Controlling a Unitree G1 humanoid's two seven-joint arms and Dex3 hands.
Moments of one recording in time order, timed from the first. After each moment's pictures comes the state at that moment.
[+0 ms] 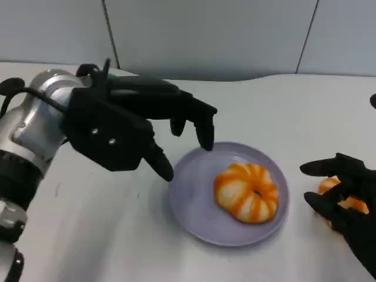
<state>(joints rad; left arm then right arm) -0.88 0.40 -0.37 0.63 0.24 -0.65 -0.83 0.08 -0.17 0.00 -0.05 -0.28 -0.11 -0.04</state>
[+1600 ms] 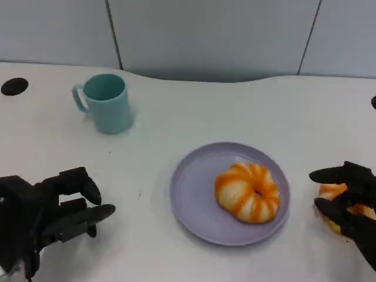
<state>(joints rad) -0.08 0.25 0.09 0.25 -0.12 0.04 -0.35 0.04 -0.20 -0.03 0.16 -0.25 -0.27 -0.06</state>
